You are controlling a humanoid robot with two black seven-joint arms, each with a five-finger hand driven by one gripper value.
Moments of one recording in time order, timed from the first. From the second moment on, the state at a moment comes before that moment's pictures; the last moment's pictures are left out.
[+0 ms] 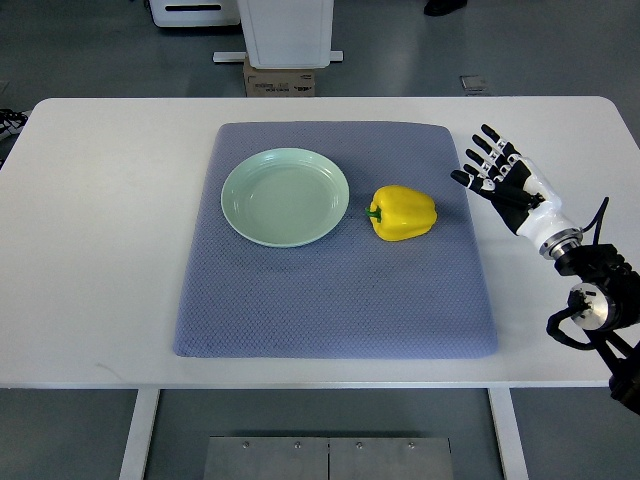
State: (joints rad) left arm -0.04 0.00 -0.11 -0.23 0.02 0.17 0.04; right arm 0.53 -0.25 0.97 0.90 -0.59 0.20 0.29
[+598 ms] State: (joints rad) left arm -0.04 0.00 -0.11 -0.23 0.02 0.17 0.04; right arm 0.73 -0.38 0.57 0.92 -0.84 0.20 0.47
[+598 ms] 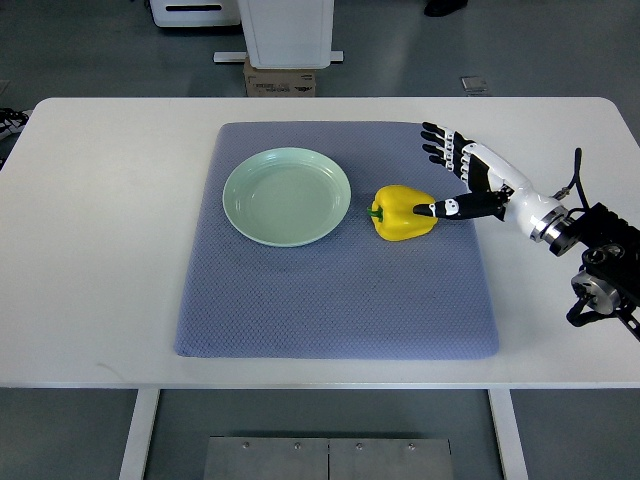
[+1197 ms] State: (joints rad) left arm -0.04 0.00 -0.11 -0.23 0.02 0.17 0.04; right arm 0.91 -0.38 0.19 0.87 -0.85 0.06 0.52
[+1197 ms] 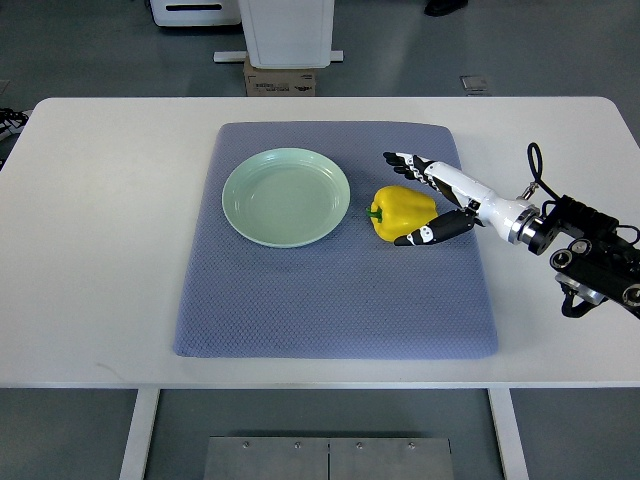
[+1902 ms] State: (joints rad) left arm -0.04 0.00 -0.11 -0.23 0.02 0.17 0.04; right arm 0.94 -0.30 0.12 0.73 -0.85 0.06 0.54
